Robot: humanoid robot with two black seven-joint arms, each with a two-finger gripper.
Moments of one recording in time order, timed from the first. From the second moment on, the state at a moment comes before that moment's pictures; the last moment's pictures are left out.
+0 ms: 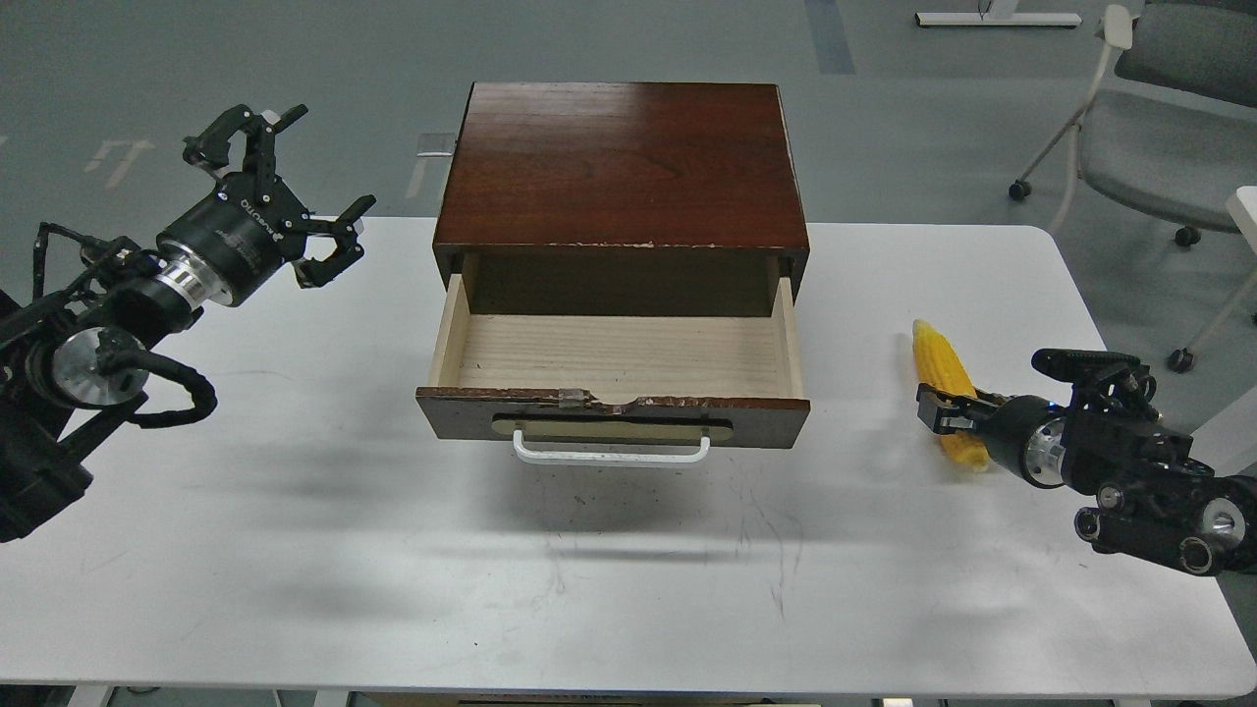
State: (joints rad) left arm -0.74 0.62 -0.59 -0.93 -0.17 -0.43 -0.20; right arm 0.93 -0.61 -0.34 0.99 -1.04 -0.27 0.05
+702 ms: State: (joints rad) left arm -0.74 0.62 -0.59 -0.93 -0.17 -0.41 -0.20; right arm 1.51 -0.67 -0.42 1.30 -1.27 -0.42 0.25
